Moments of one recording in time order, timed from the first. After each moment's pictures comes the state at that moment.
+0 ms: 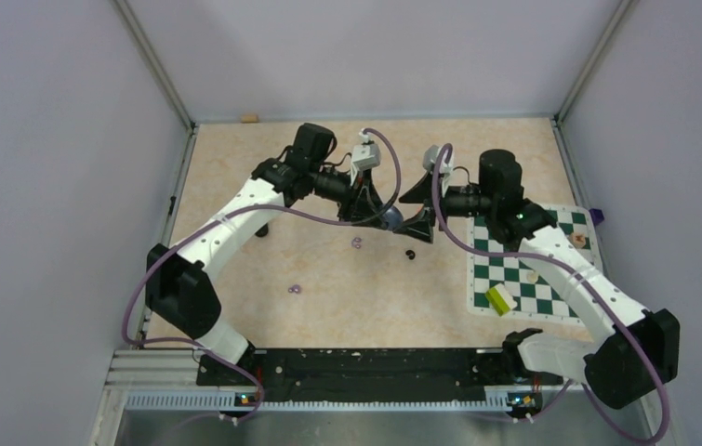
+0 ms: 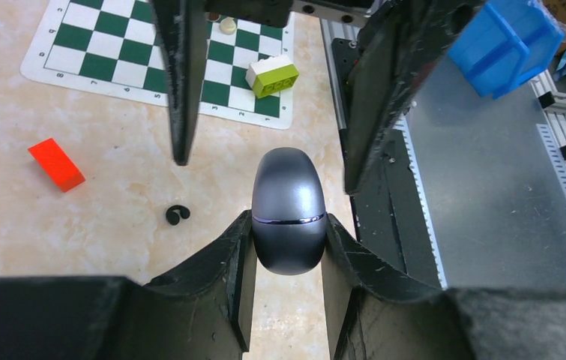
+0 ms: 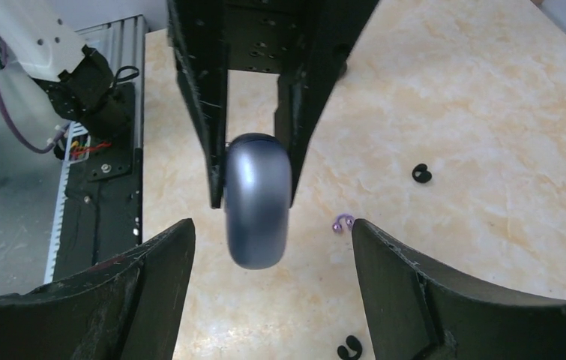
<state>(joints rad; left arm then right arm) -0.54 1.59 1.44 -0.56 1.12 0.33 0.42 1.16 0.98 -0.15 -0.95 -0.18</state>
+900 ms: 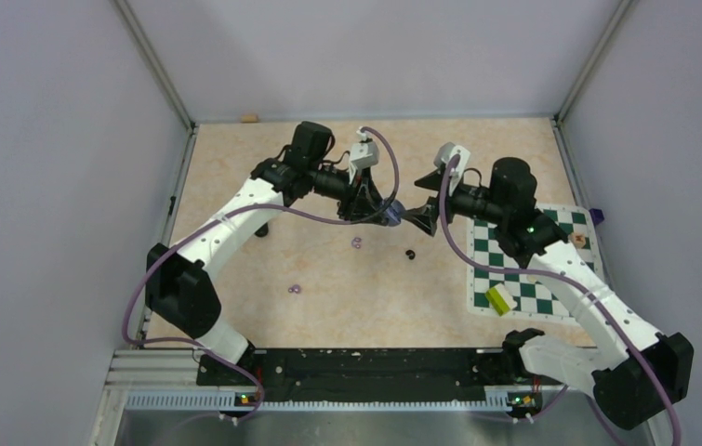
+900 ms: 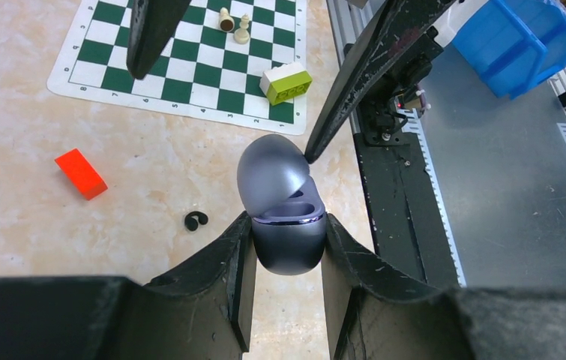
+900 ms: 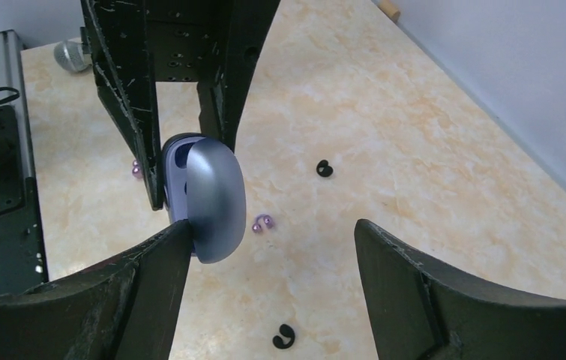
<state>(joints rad) -0.54 1.59 1.43 -0.50 1.14 0.34 0.43 1.06 0.93 -0.08 -0.68 -0.20</state>
